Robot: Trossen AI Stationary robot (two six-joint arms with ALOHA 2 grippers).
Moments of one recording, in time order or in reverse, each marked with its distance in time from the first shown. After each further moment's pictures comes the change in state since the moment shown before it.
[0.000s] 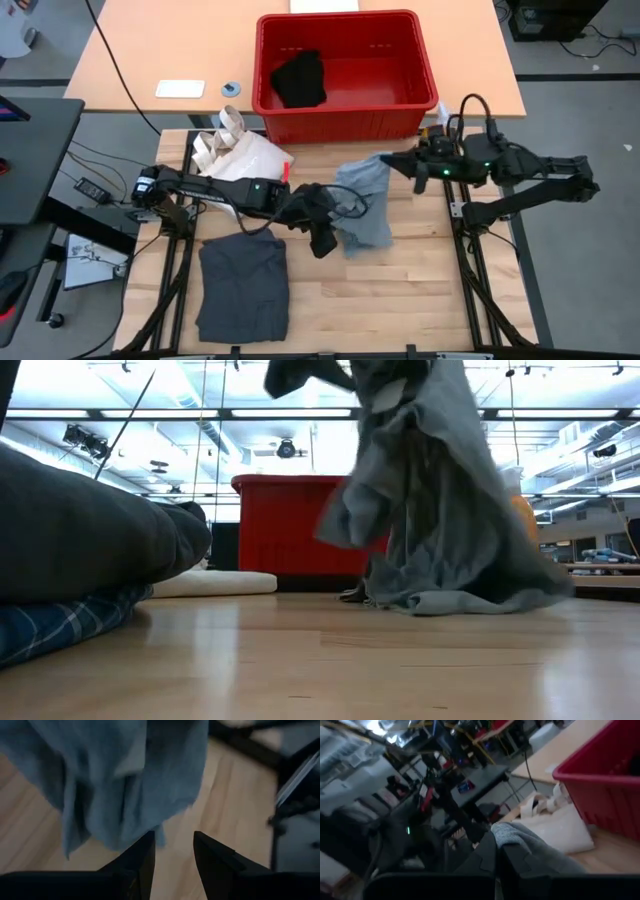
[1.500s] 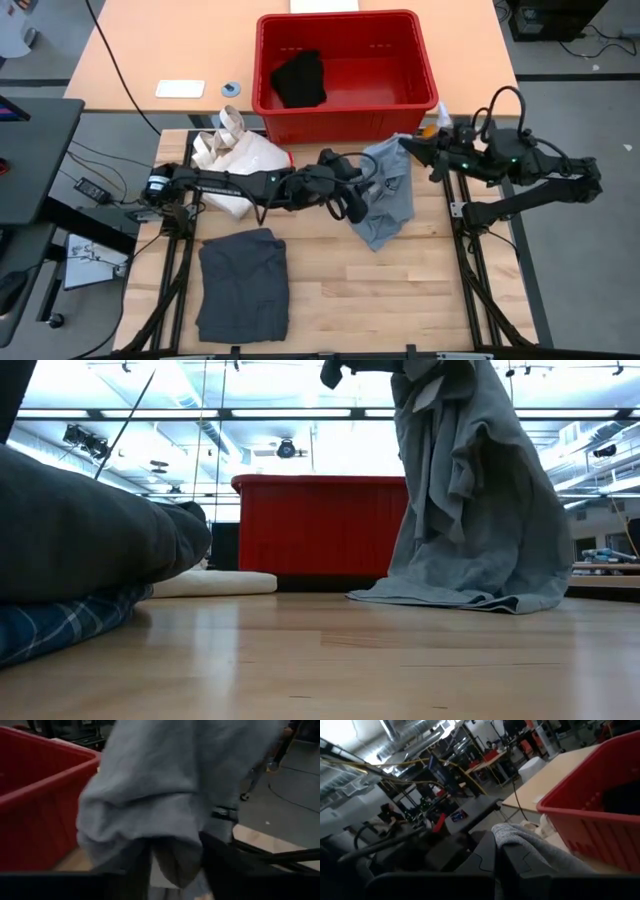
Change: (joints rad) left arm 0.086 0.081 0.002 0.580 -0.301 0.299; right arm 0.022 -0.083 0.000 0.046 0.163 -0.049
